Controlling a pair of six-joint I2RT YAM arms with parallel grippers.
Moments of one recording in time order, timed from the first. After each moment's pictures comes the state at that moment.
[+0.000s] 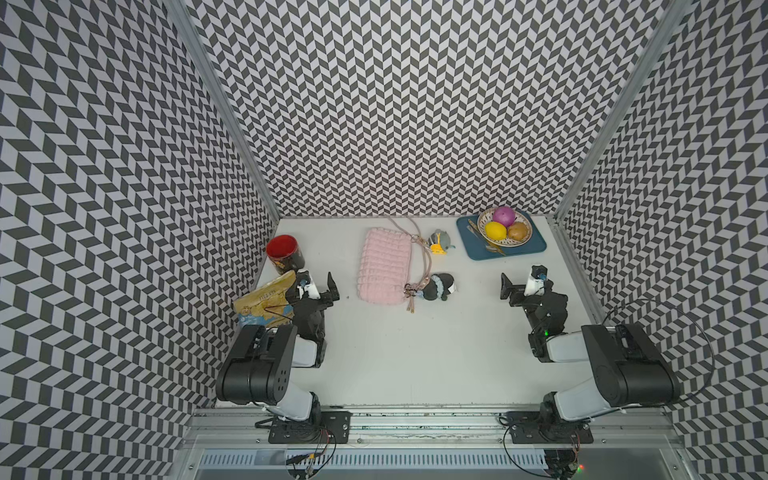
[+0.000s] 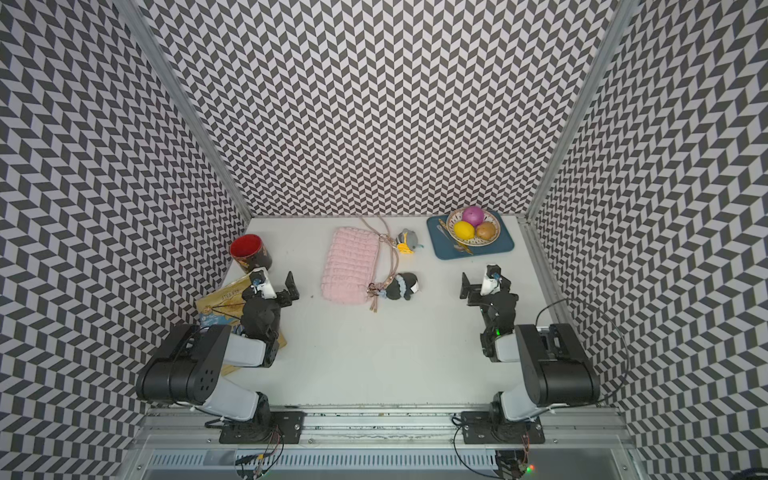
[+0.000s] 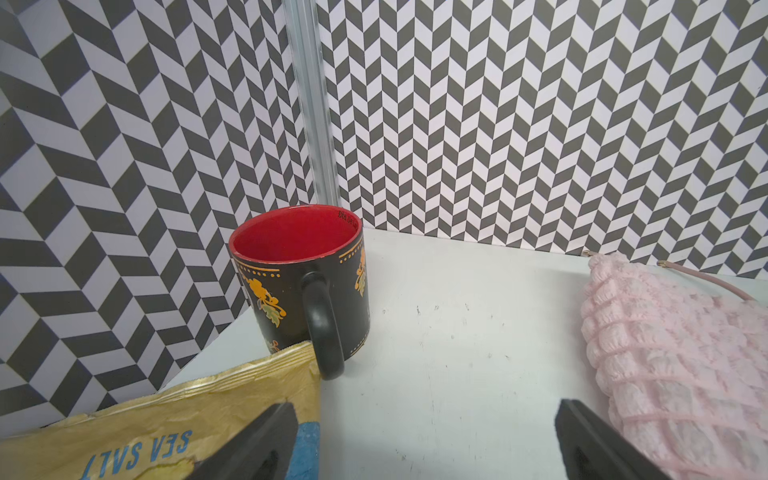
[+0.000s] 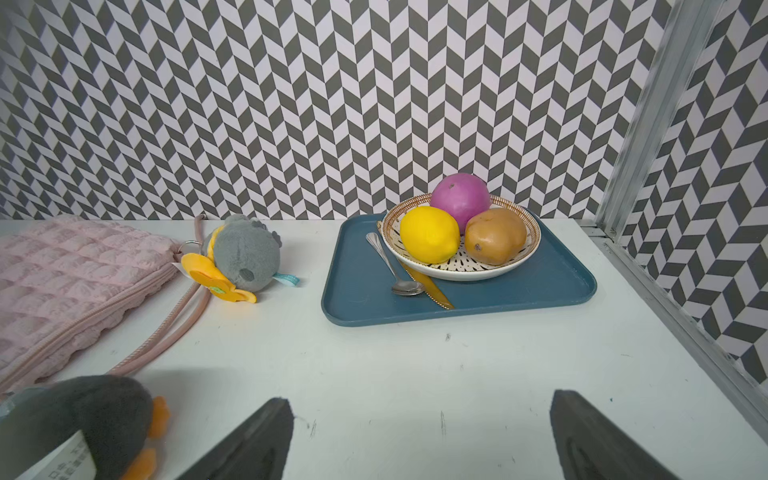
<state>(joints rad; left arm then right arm) -0.04 1.54 0.23 1.23 -0.26 -0.05 0.02 1.52 0.26 1.13 -0.05 0.02</state>
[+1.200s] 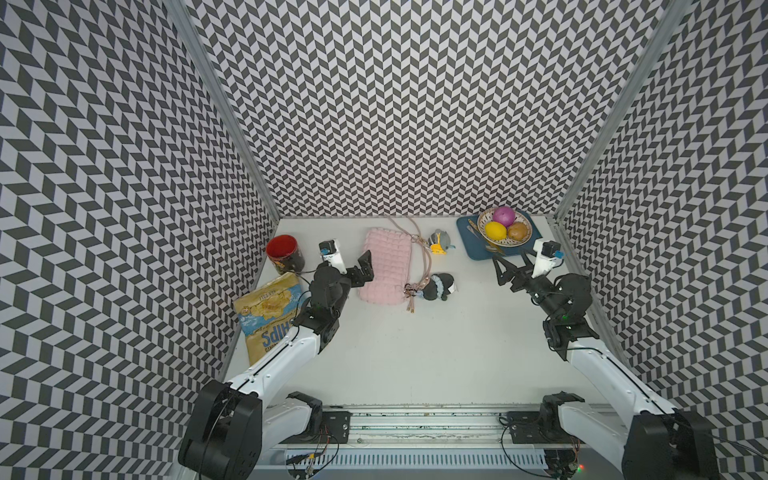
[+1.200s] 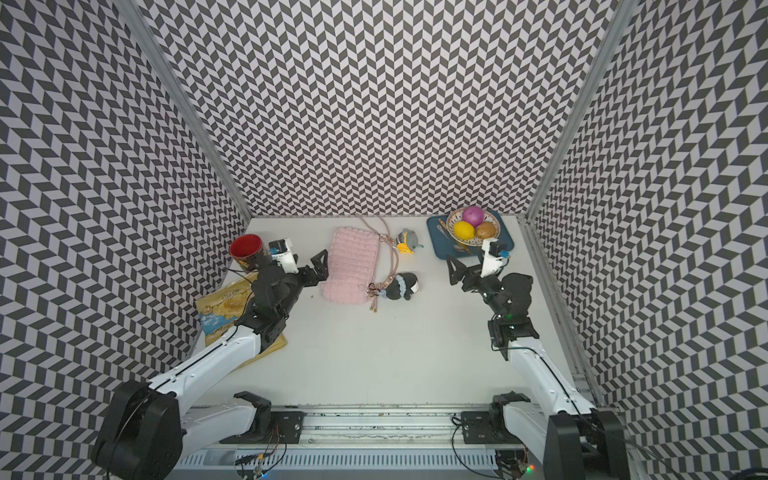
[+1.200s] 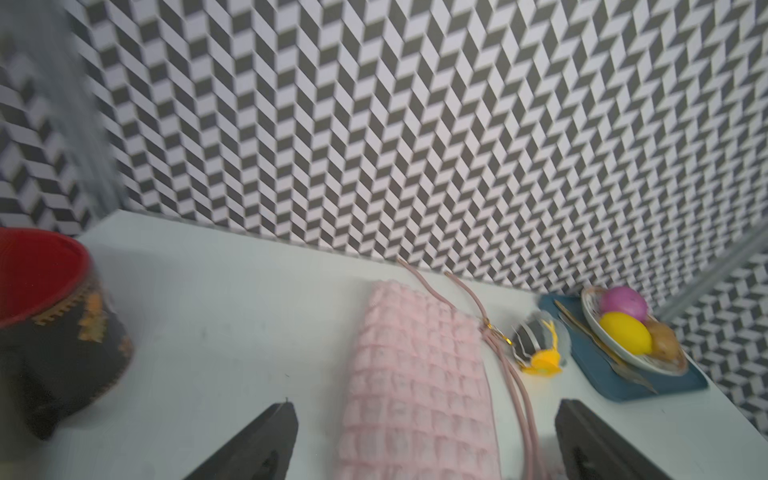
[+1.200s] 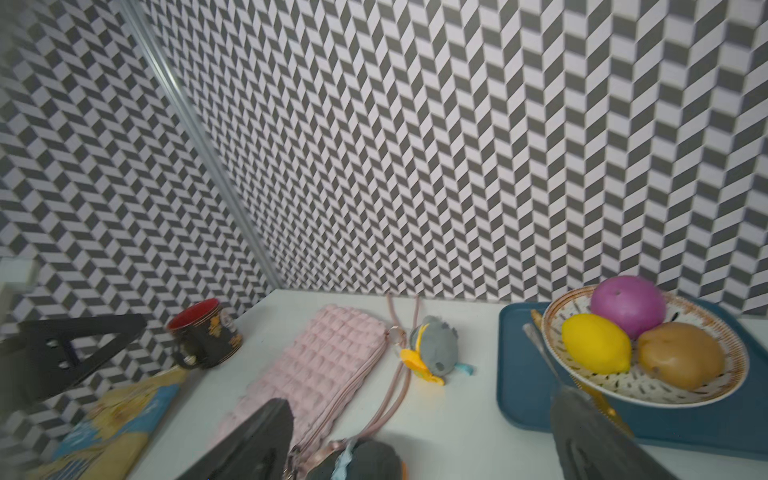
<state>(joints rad) -0.38 1.15 0.61 0.35 -0.16 -0.35 0.10 1.04 0.50 0.52 -0.41 0.26</state>
